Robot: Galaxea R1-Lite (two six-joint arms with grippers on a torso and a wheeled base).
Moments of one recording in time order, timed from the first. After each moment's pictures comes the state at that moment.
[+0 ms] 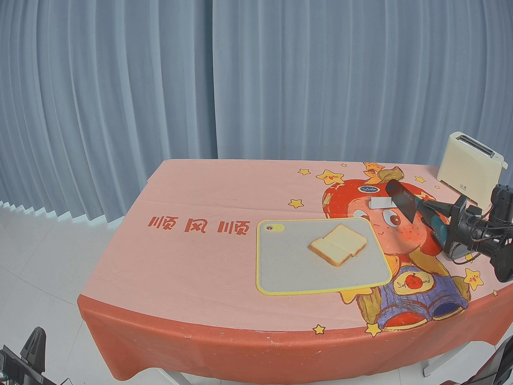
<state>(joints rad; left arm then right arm) -0.01 0.02 -0.02 0.00 0.00 0.01 -0.15 1.80 -0.45 -1.04 0.64 1.30</state>
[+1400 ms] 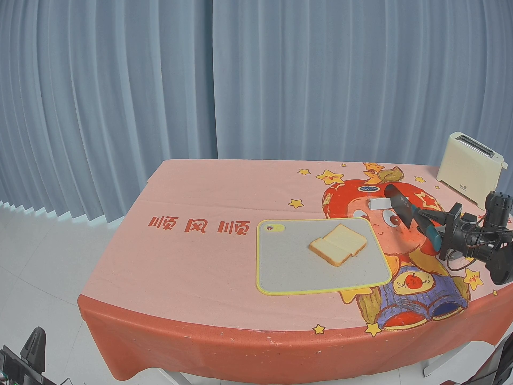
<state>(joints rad) -0.01 0.02 -0.02 0.00 0.00 0.01 -0.16 1.86 -0.43 -1.05 0.64 1.29</state>
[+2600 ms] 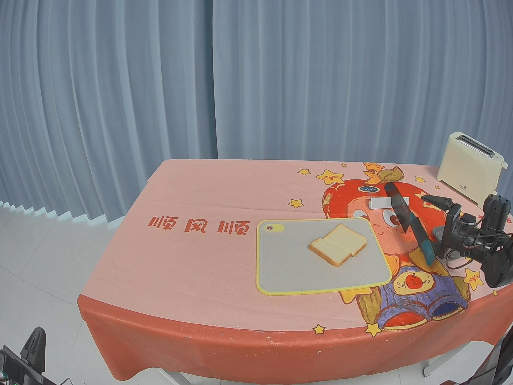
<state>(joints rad) -0.01 0.02 -0.02 0.00 0.00 0.01 -0.17 1.94 -0.42 -1.20 0.63 1.29</state>
